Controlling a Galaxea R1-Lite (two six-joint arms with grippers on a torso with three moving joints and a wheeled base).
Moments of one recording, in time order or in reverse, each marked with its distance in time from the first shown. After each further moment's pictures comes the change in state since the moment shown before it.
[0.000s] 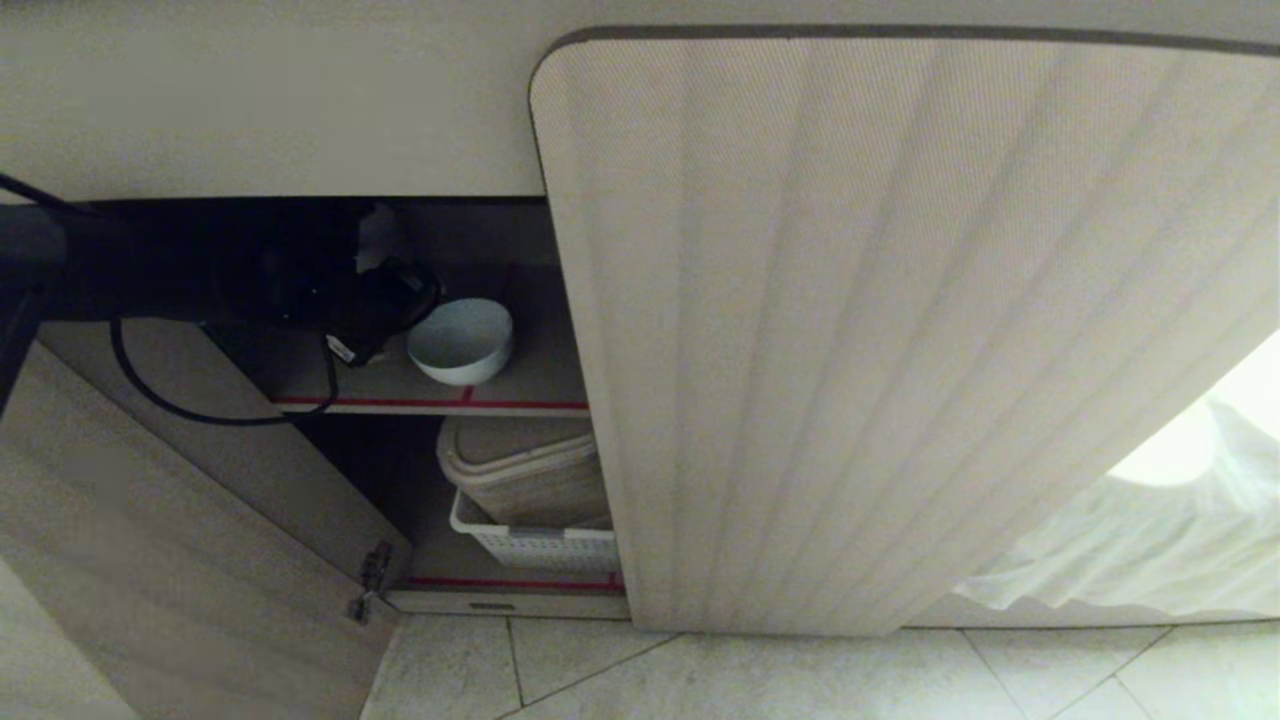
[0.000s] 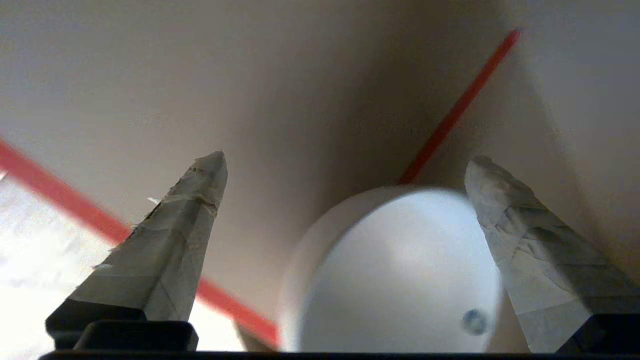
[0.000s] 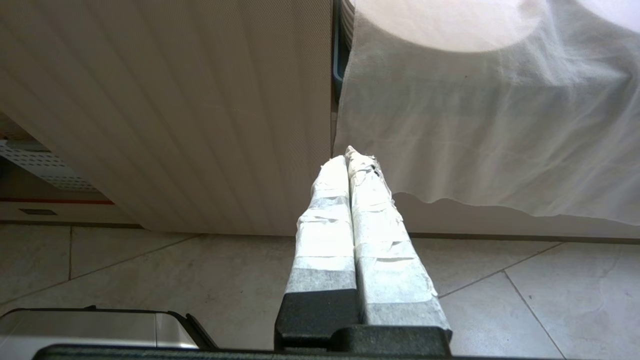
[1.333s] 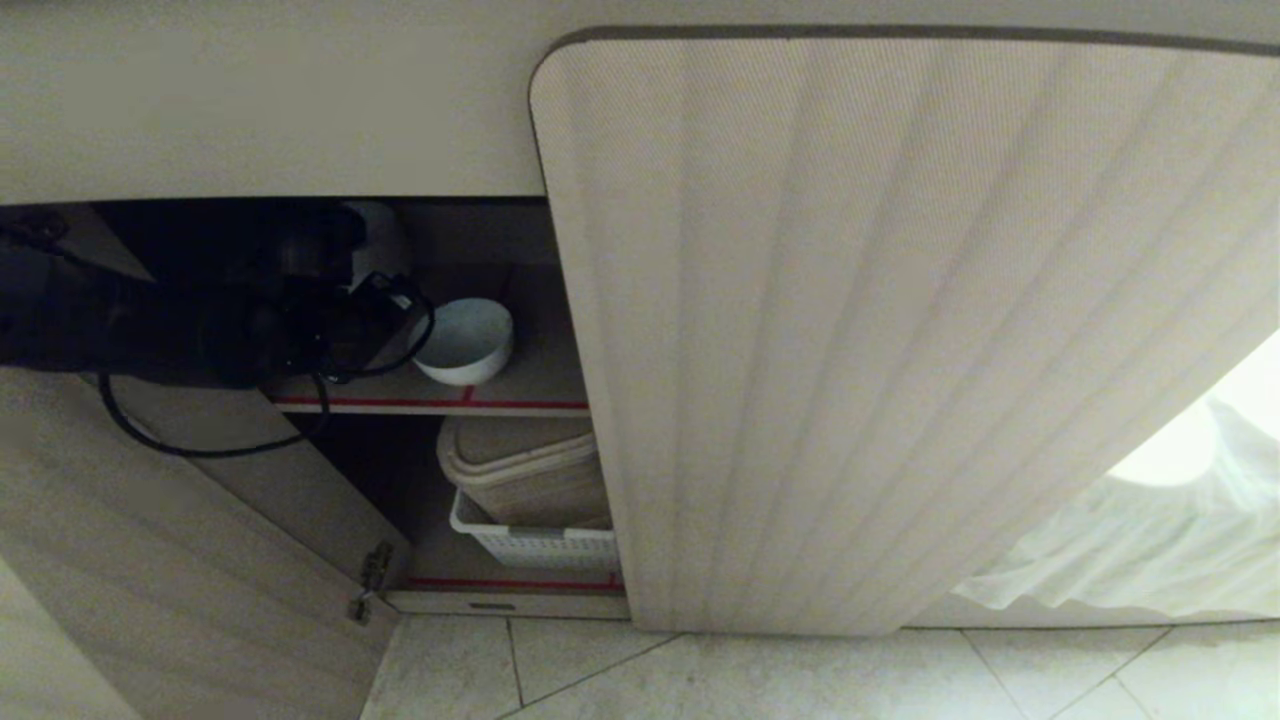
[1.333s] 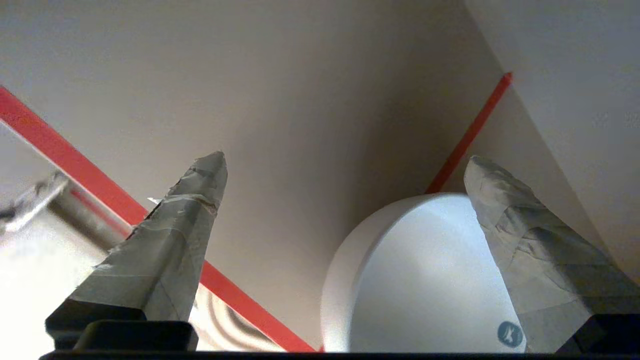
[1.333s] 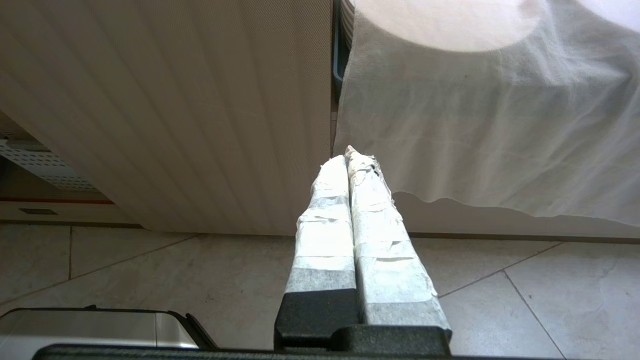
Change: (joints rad) left arm -0.016 -0.090 0.318 -0.353 0.137 0.033; right arm 0.000 0.000 0.000 0.000 0.000 0.000
